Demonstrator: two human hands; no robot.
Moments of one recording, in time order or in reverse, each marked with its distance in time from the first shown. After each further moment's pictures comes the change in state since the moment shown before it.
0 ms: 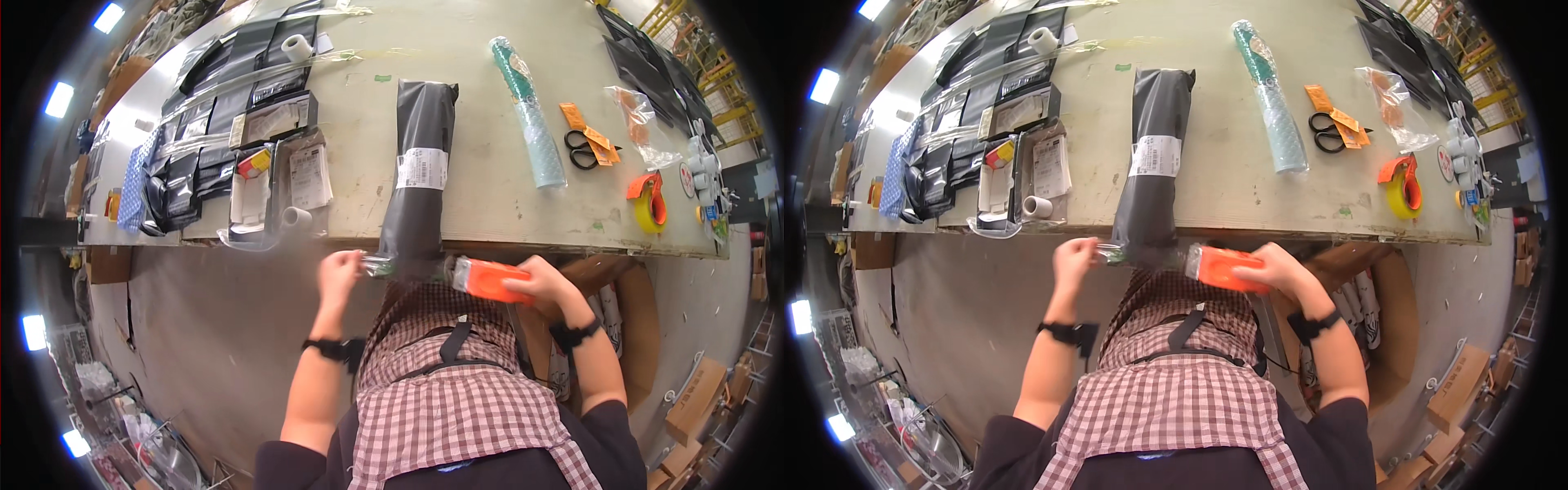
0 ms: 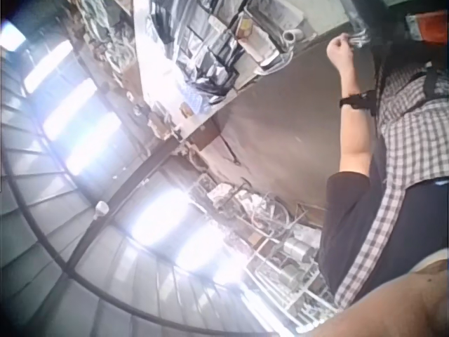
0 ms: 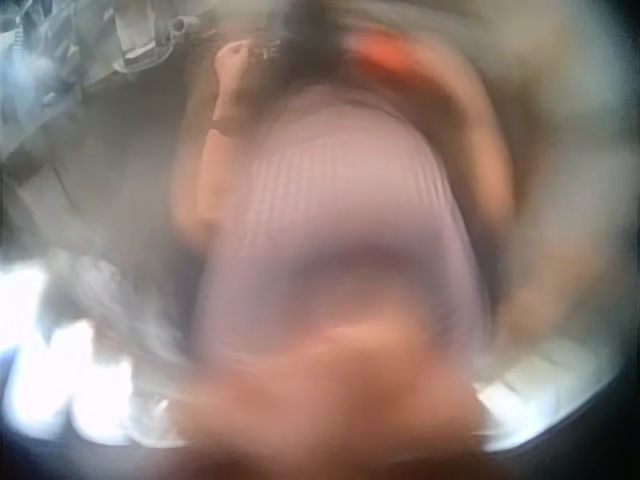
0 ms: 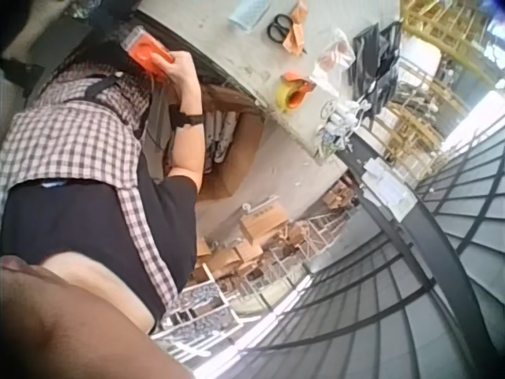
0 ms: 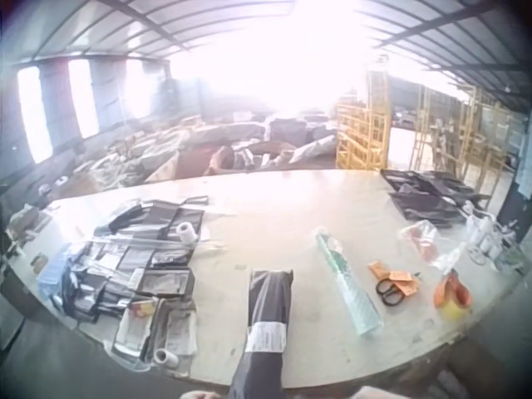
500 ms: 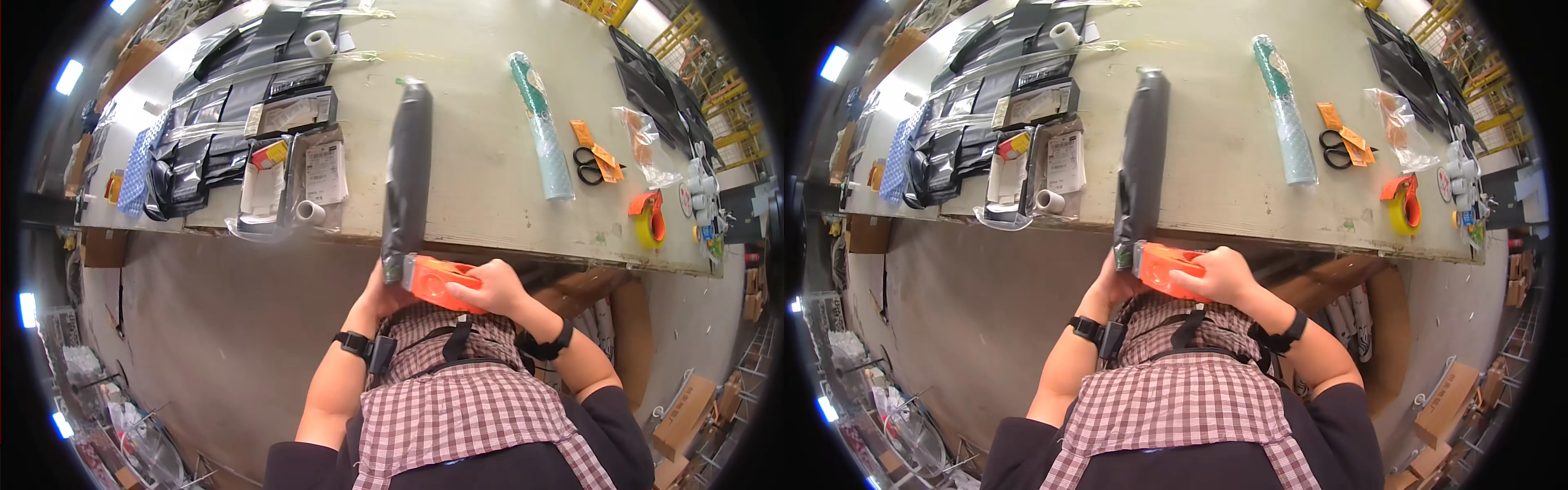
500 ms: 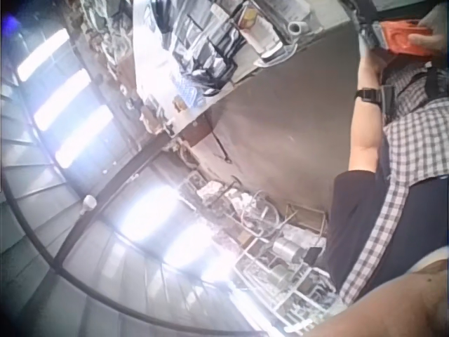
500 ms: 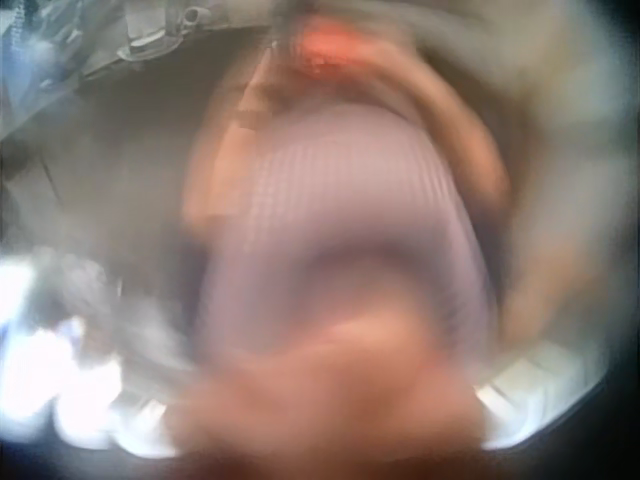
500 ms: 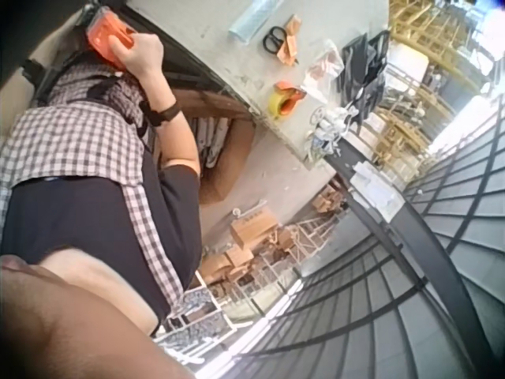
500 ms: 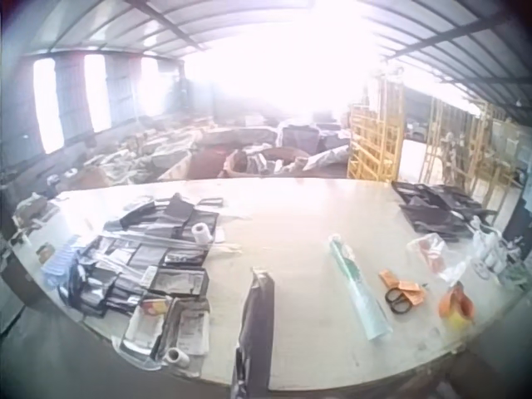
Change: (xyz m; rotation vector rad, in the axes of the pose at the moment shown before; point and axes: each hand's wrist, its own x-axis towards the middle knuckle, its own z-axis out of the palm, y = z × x) left_hand -0.019 0.001 0.040 -0.947 -0.539 -0.594; right_hand 0.036 -0.091 0.075 -0.509 0.291 -0.321
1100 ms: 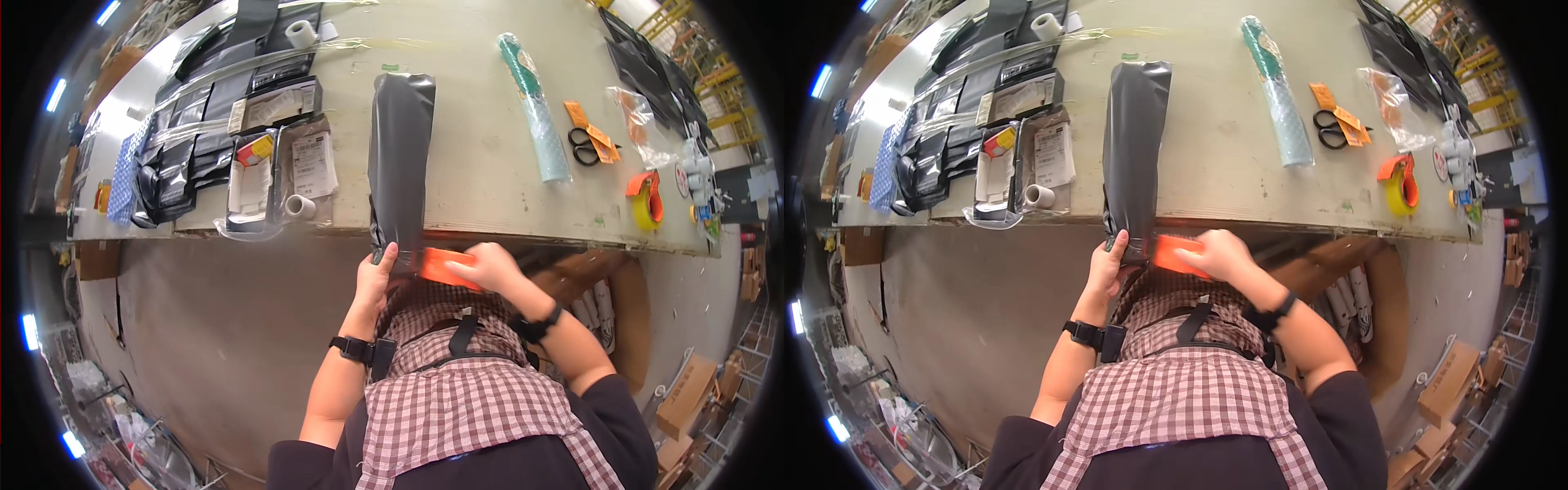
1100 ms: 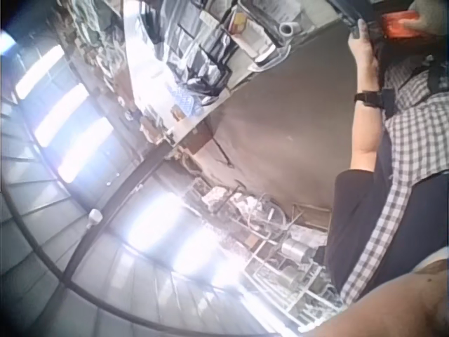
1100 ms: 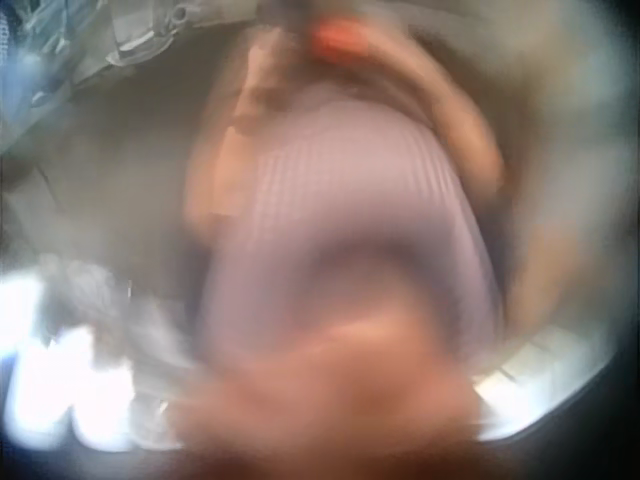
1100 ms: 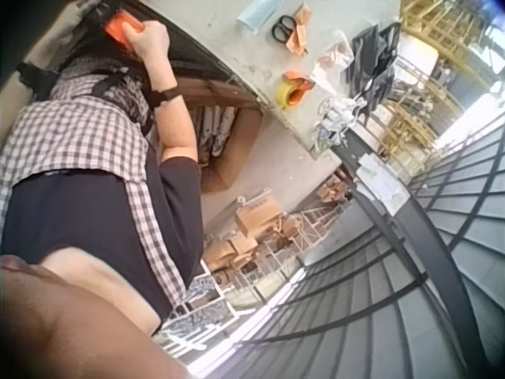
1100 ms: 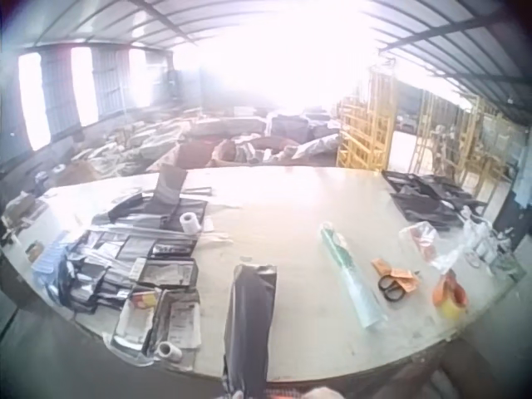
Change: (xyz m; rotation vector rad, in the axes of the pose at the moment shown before) left_hand -0.009 -0.003 0.007 0.294 0.295 0.371; right_hand 0.006 0.021 0.012 0.047 -0.095 0.294
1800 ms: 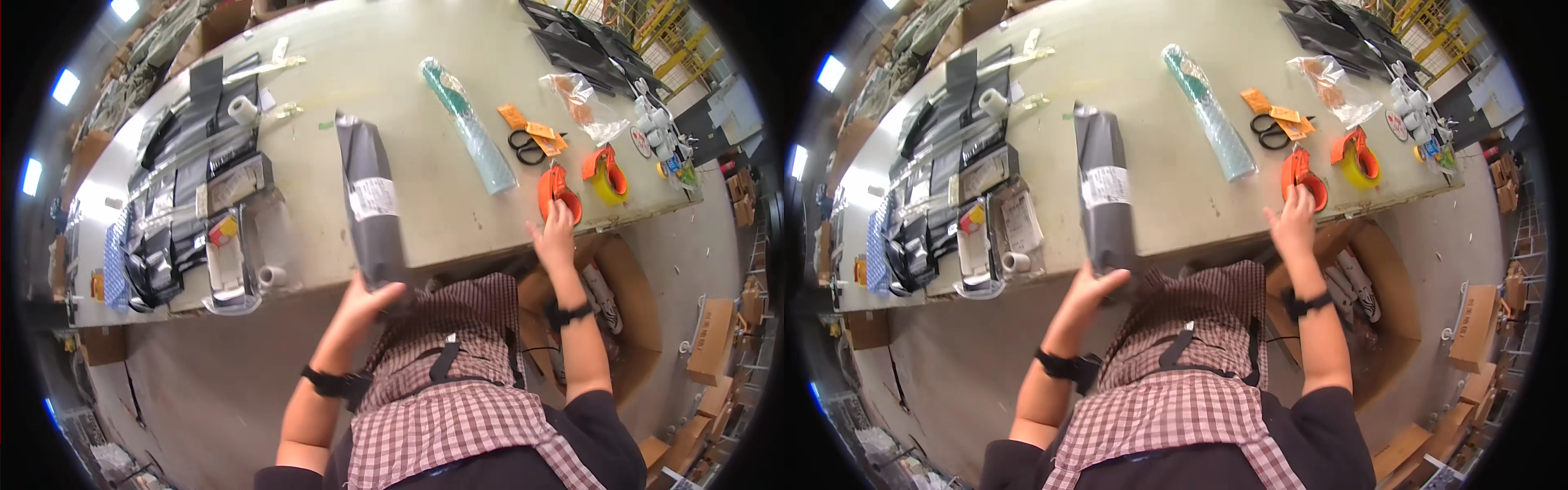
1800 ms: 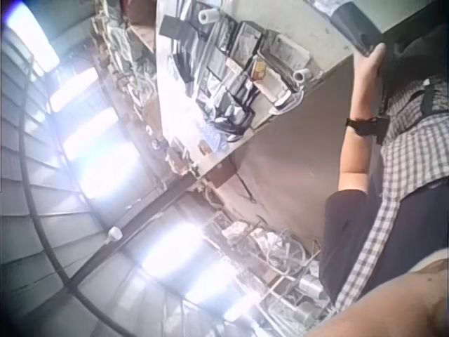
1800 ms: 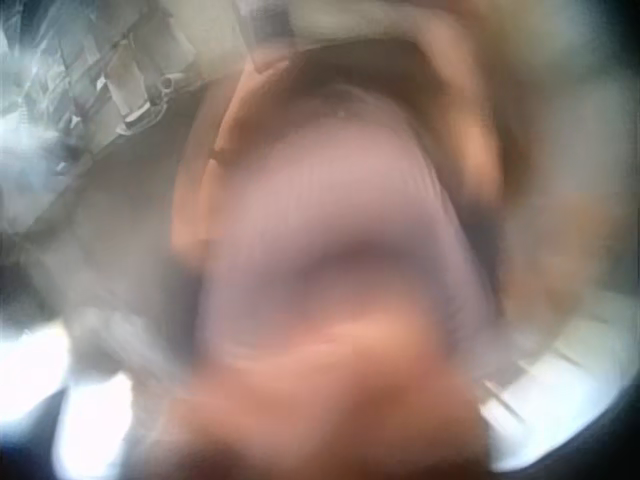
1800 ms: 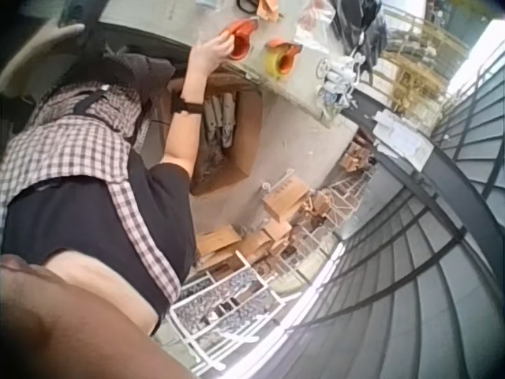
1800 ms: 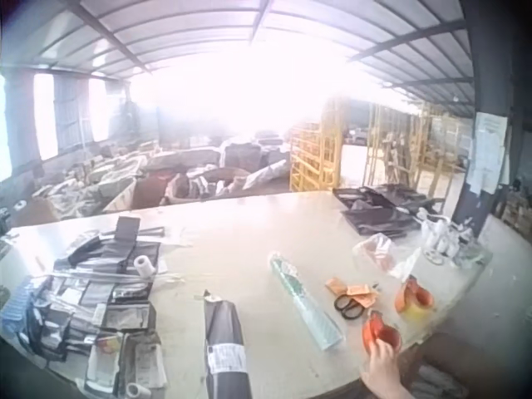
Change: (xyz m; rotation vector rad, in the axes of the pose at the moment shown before) left_hand -0.017 0.070 0.070 0.345 -0.514 0.120; right_hand -0.041 0.156 -0.088 -0.878 1.236 0.060
